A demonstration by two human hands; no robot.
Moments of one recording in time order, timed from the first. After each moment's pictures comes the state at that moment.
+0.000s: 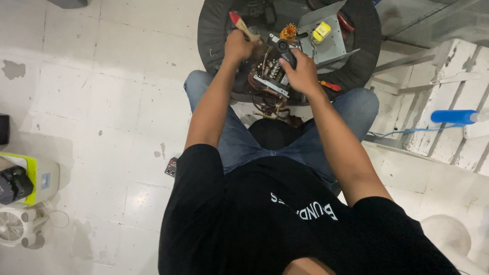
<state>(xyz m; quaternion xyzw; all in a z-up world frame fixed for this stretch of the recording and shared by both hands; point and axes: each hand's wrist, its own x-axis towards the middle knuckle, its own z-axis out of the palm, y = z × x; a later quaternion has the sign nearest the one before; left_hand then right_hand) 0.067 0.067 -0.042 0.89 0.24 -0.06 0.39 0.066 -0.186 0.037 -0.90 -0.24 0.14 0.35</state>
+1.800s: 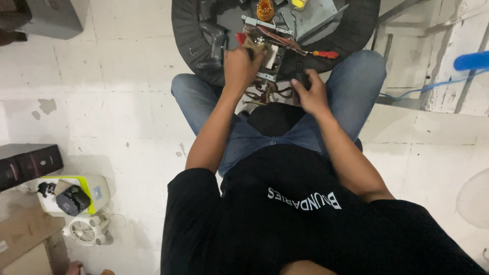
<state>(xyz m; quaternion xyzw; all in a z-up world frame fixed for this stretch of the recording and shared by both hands) -0.002 -0.040 0.027 0.96 0.07 0.02 0.27 -0.028 -0.297 -0.041 -0.83 0.01 0.14 0.54</state>
